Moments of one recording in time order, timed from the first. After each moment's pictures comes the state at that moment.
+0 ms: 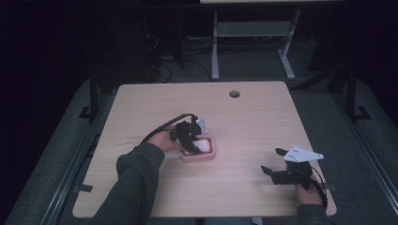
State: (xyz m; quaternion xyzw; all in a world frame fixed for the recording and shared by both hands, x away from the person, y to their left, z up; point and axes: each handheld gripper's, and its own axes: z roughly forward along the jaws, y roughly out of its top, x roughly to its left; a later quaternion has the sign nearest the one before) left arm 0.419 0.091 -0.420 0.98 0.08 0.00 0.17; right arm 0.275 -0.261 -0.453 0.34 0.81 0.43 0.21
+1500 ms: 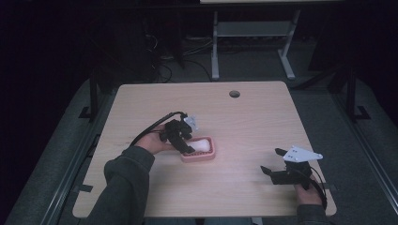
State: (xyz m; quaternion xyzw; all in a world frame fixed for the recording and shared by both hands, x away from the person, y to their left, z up) left arm 0.401 0.120 -0.393 0.97 0.10 0.02 0.21; right arm 0.274 -0.258 -0.453 0.34 0.81 0.43 0.21
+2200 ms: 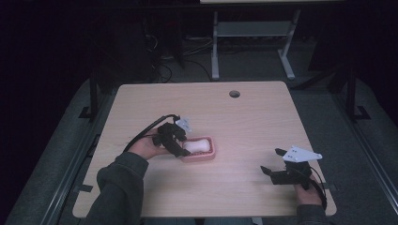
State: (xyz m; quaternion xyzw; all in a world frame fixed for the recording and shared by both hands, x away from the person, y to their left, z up) left arm 0.385 0.139 -0.390 0.96 0.12 0.03 0.23; right arm 0.274 -0.258 -0.453 0.34 0.81 0.42 0.21
